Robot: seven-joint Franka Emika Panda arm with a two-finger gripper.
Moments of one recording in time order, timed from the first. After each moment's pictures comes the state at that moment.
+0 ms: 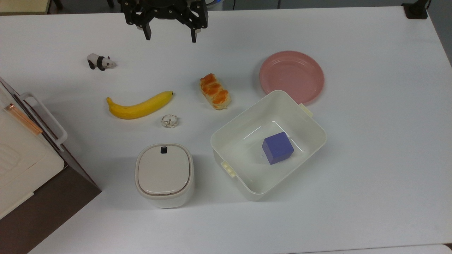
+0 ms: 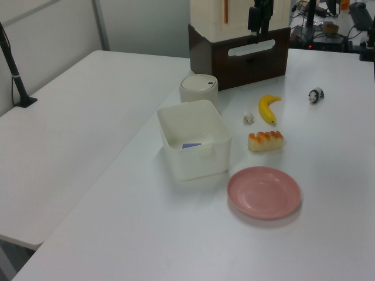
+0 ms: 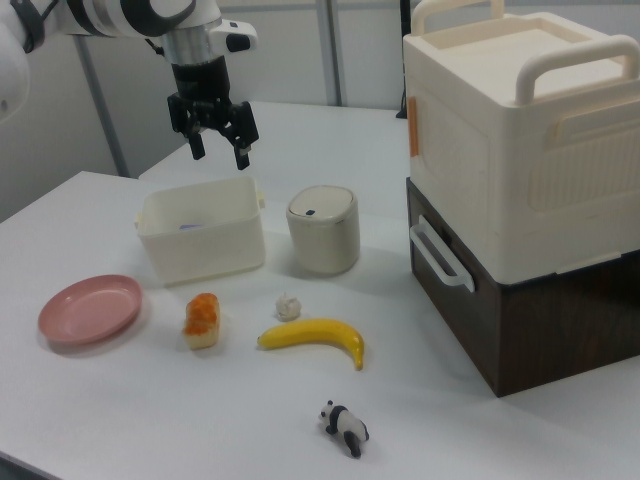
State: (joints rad) arm -0.26 0.25 0.29 -1.27 -0.07 1.53 0.07
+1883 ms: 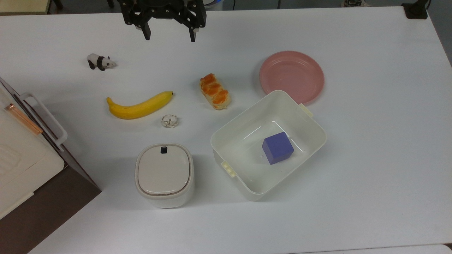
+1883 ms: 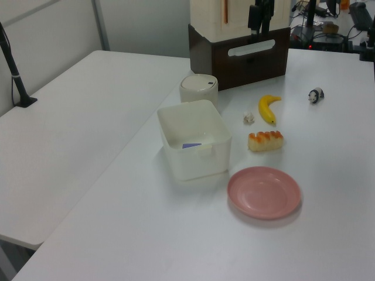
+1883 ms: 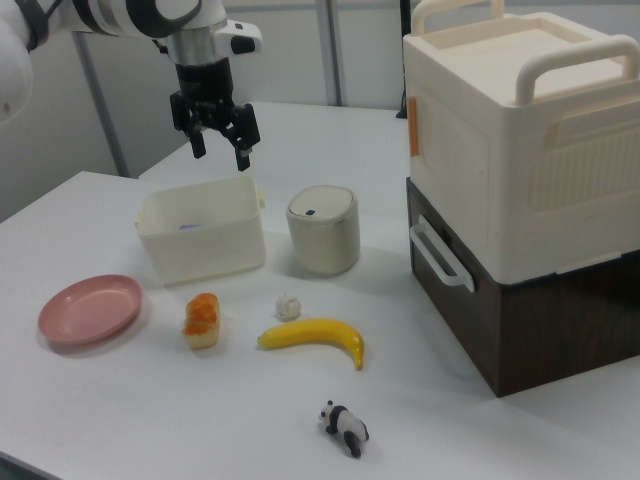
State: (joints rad) arm -0.28 0.25 0.28 -1.27 -0.03 1.53 0.07
